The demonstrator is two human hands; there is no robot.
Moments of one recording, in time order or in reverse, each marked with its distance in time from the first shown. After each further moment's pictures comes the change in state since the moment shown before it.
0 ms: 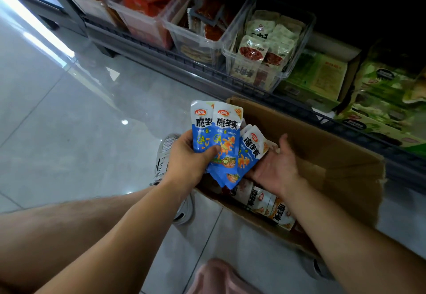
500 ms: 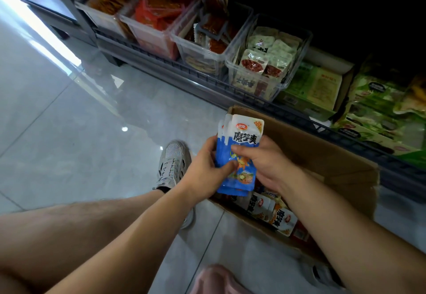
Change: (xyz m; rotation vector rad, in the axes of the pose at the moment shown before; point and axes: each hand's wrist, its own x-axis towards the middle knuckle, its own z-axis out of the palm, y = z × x) left_hand -0.019 0.007 0.010 0.106 -0.306 0.055; right_hand -0.030 0.007 0.065 -0.697 -0.023 -0.255
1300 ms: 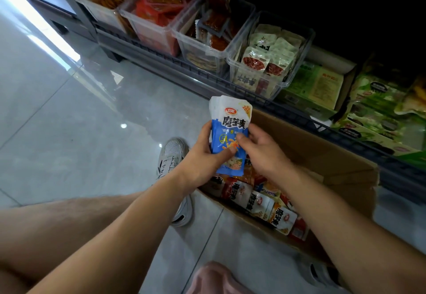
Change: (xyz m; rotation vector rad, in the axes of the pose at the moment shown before) left_hand 0.006 0.019 -0.009 -0.161 -0.081 -0.005; right_hand -0.001 -0.008 0.001 -0.418 -0.035 -0.248
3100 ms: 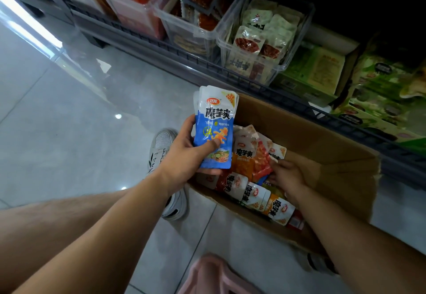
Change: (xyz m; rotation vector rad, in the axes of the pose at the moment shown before) left_hand 0.007 -0.014 -0.011 -0.101 0.088 -0.090; right_hand 0.003 0.151 -0.073 0.037 0.413 0.549
